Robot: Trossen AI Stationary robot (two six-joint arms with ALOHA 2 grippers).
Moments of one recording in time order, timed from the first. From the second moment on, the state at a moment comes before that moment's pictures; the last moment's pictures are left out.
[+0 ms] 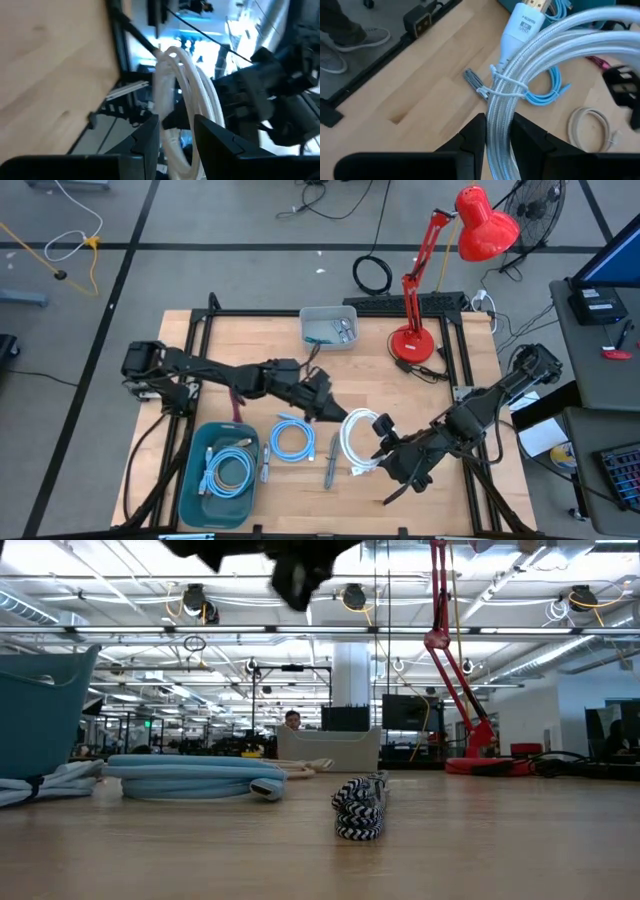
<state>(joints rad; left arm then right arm) -0.05 1.66 1.09 0.43 0.38 -1.57 0.60 1.43 1.37 -0.81 0.23 -0.19</state>
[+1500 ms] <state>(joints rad) 0.19 1.53 1.27 0.15 0.53 -1.14 0.60 1.43 1.37 -0.68 0.26 -0.04</state>
